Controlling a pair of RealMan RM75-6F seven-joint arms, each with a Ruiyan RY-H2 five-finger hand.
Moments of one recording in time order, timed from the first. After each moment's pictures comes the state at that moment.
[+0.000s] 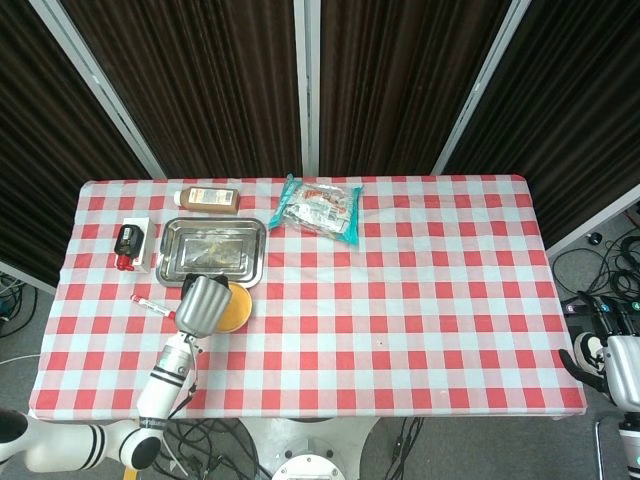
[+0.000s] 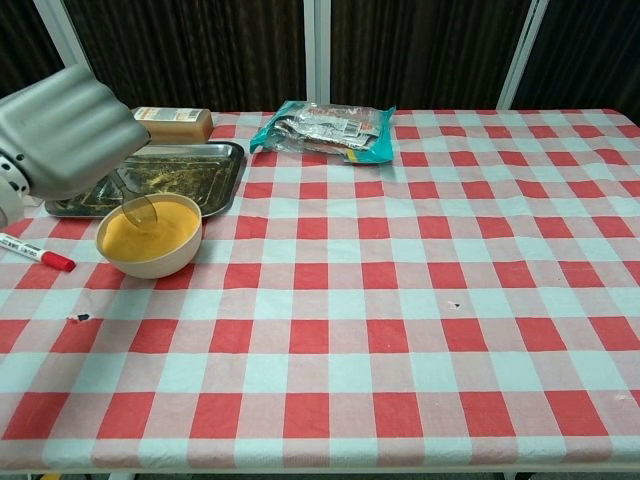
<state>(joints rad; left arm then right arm) -0.68 -1.65 0.02 -1.53 1.16 1.43 1.41 0.02 -1.02 0.07 -1.65 -1.51 1.53 0.12</state>
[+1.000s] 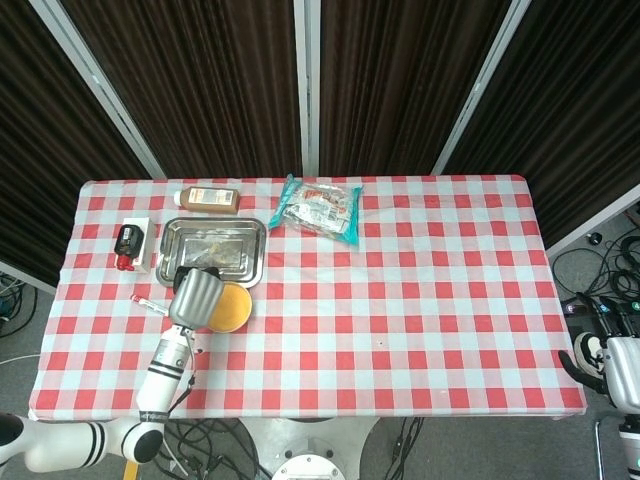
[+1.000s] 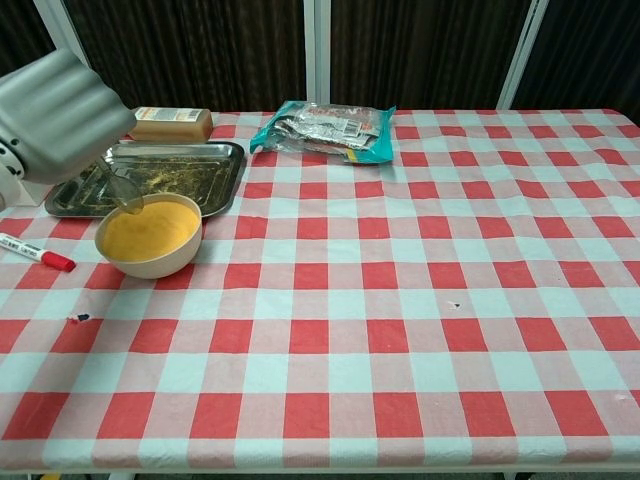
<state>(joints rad) -0.66 -1.65 -0.04 -1.52 1.13 1.40 1.52 0.02 -1.02 0.07 -1.66 -1.52 1.54 0.12</state>
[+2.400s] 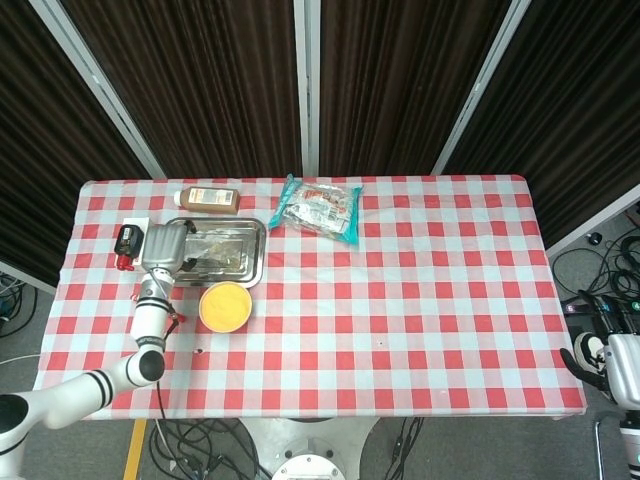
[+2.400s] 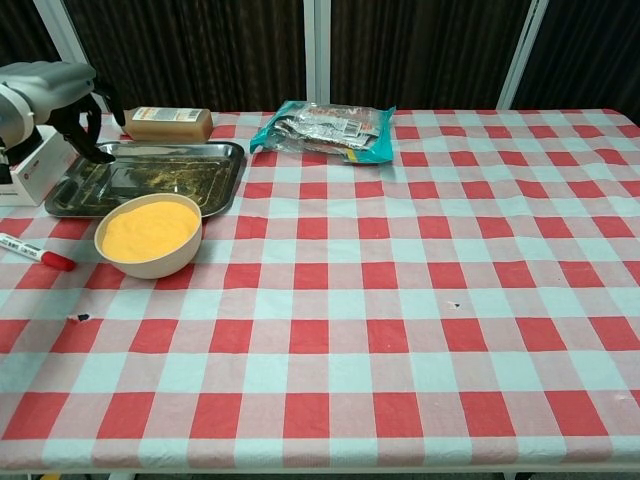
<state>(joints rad) -0.75 -1.66 -0.36 -1.16 0.75 0.95 0.60 0.03 -1.02 0.08 -1.65 -1.50 1.52 0.12</state>
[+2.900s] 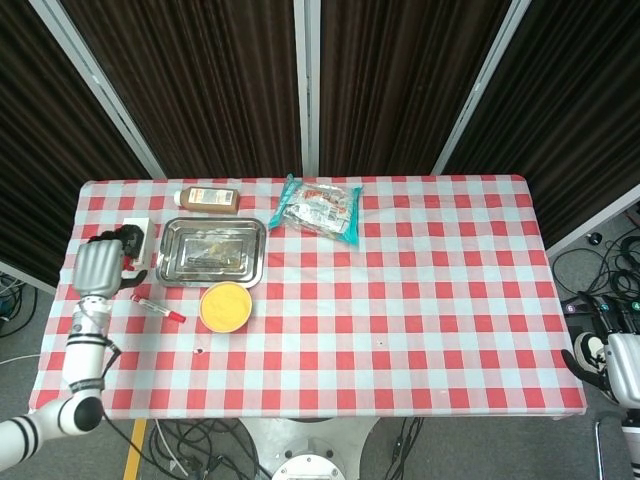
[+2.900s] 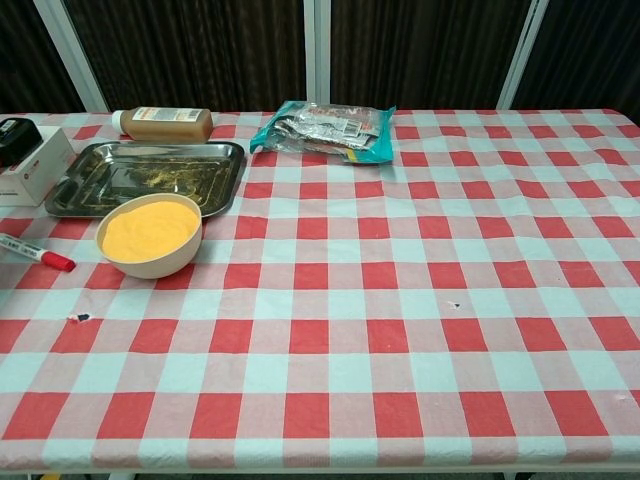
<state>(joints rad) -0.48 -1.39 -0.25 -1.44 1.03 1.21 0.31 0.04 -1.02 0.07 -1.62 -1.49 1.49 0.14</state>
